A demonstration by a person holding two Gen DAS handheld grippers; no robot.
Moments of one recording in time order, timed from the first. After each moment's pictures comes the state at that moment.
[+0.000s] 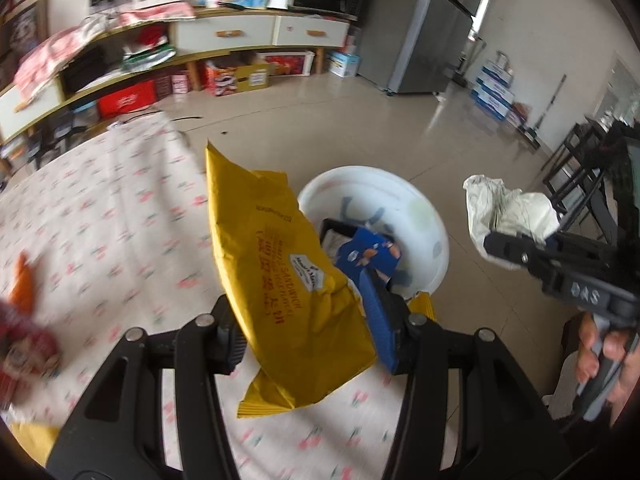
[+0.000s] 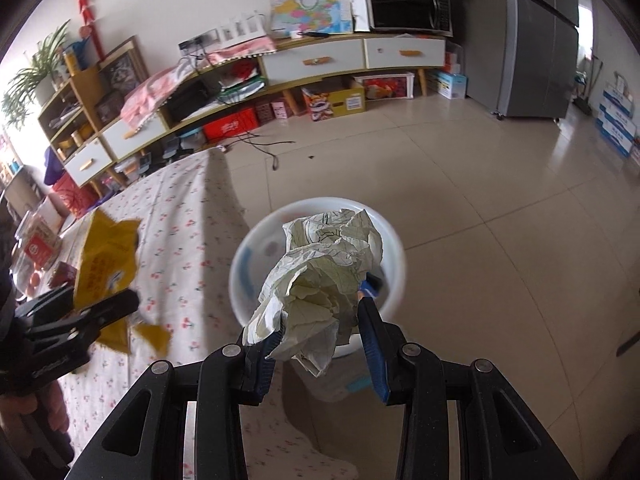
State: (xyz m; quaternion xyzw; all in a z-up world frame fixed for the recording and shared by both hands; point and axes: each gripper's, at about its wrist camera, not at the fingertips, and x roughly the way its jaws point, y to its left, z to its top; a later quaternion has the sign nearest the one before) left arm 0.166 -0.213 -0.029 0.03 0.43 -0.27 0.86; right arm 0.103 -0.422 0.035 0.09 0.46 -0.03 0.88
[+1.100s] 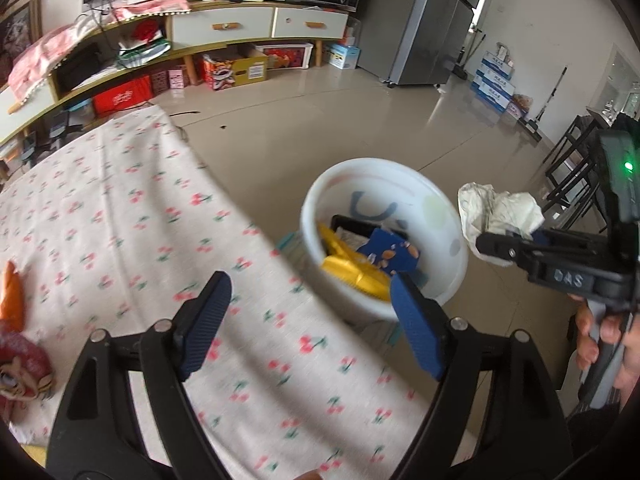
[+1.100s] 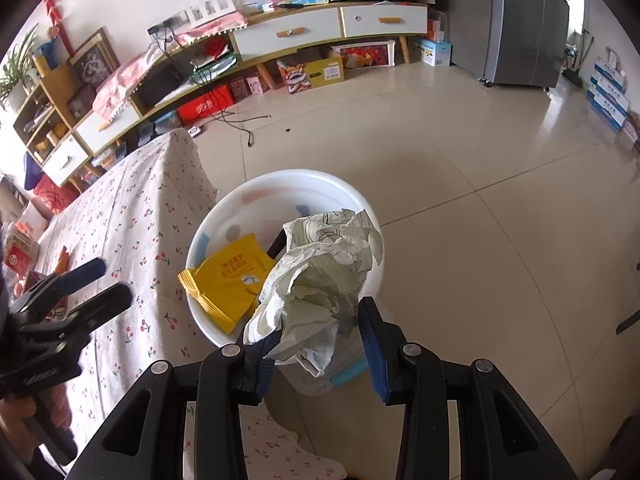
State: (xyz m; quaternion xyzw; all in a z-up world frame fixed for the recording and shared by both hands) left arm 0.169 -0.207 -0.034 0.03 0.44 -0.27 0.86; right arm 0.127 -0.434 0.007 0.10 0.51 -0.05 0.85
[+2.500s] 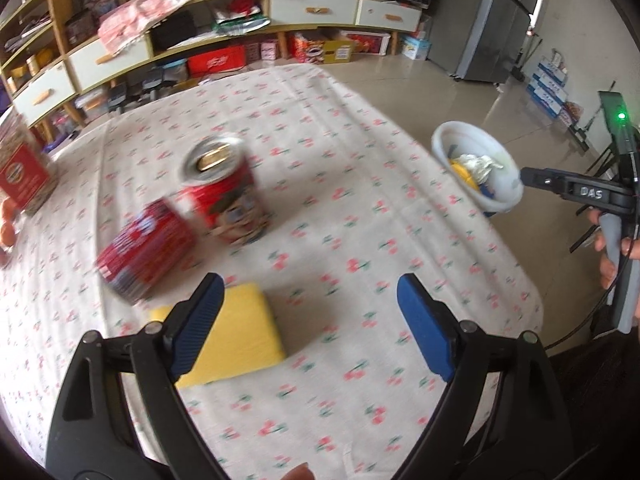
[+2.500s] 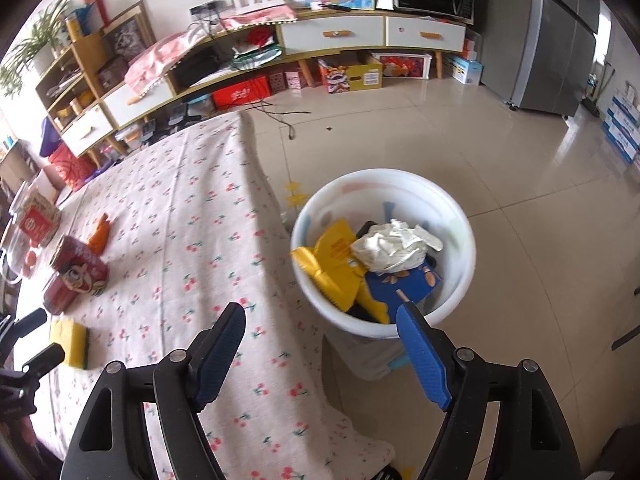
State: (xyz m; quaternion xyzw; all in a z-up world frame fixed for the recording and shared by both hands) left arm 0.101 -0.027 -0.022 0.04 0.48 -0.15 0.87; right arm 0.118 -0.328 0.034 0.05 0.51 -0.02 0.86
